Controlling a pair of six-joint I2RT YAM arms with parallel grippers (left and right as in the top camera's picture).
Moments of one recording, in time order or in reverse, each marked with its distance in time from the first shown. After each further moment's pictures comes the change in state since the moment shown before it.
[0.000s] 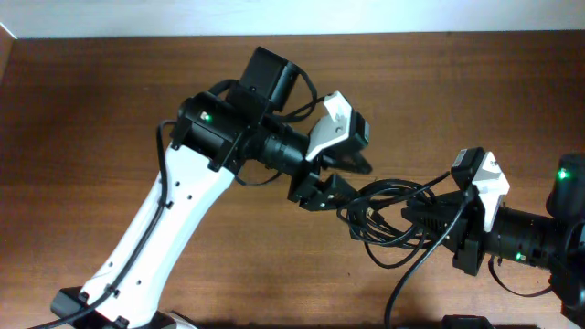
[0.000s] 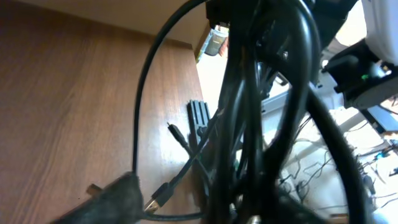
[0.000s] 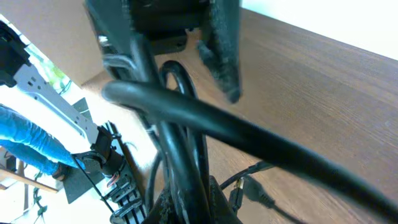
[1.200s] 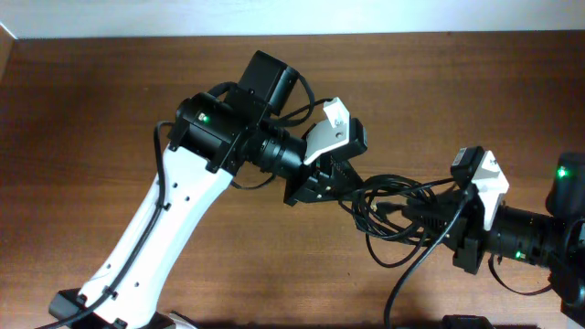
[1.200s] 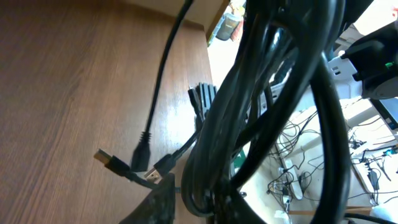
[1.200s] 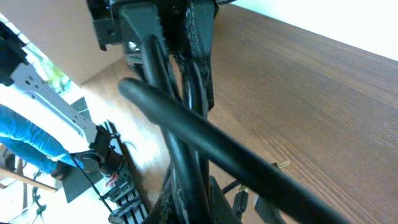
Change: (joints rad) left arm 0.005 -0.006 0.002 -0.062 -0.084 0.005; right arm 0.000 0.005 0.000 -0.002 -0.005 -0.010
